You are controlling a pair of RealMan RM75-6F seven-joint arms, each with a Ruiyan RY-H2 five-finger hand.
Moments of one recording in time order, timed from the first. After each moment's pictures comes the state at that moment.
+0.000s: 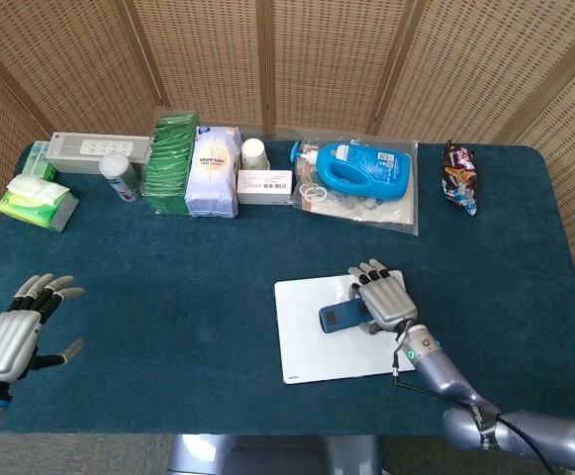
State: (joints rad) left arm -0.17 -1.04 -0.01 -1.84 1.47 1.35 -0.04; right arm 0.72 -1.44 0.09 -1.58 -1.00 0.89 -0.45
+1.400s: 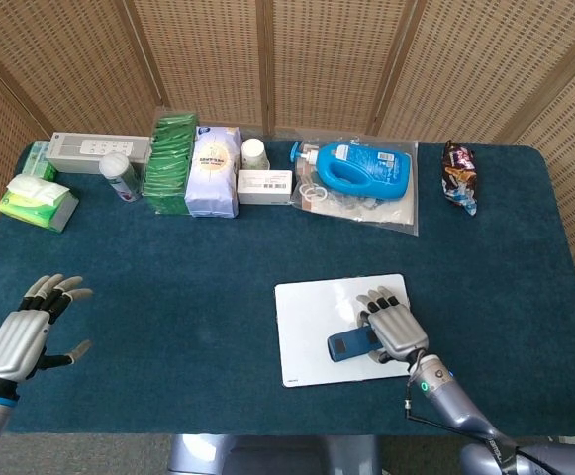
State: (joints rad) left arm -0.18 -1.05 -0.01 -1.84 1.48 1.33 -0.04; right arm 0.62 -1.39 -0.03 -1.73 -1.08 0.99 -0.48
